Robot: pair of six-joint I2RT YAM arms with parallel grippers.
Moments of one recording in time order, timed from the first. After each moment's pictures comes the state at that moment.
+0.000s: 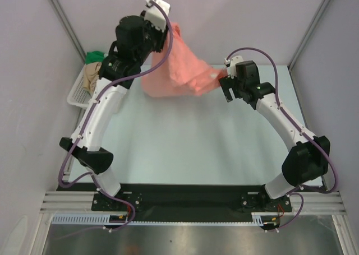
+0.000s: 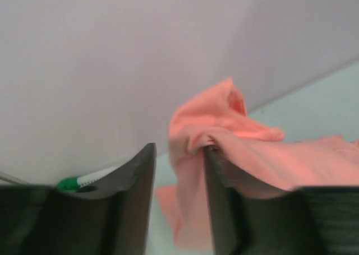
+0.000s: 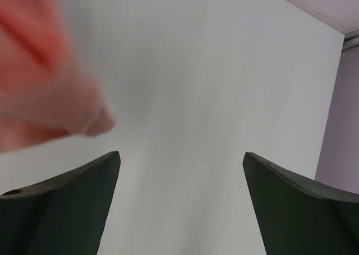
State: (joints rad) left arm -0.53 1.75 2.29 -0.55 -0.20 0.31; right arm 0.35 1.57 1.44 -0.53 0.24 -0.22
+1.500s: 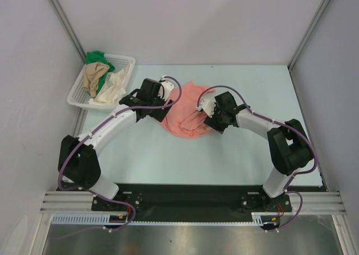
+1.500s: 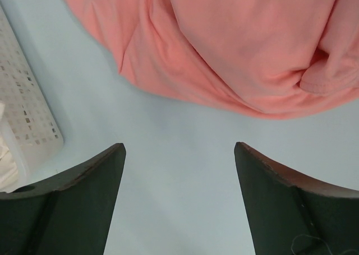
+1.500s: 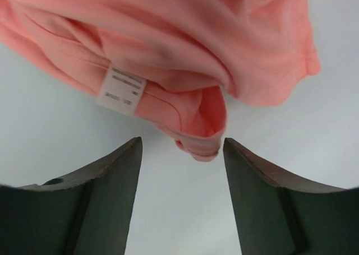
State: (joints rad) left arm -0.50 1.52 1.24 -0.57 -0.16 0.22; right arm 0.49 1.70 1.08 -0.35 -0.07 -0.64
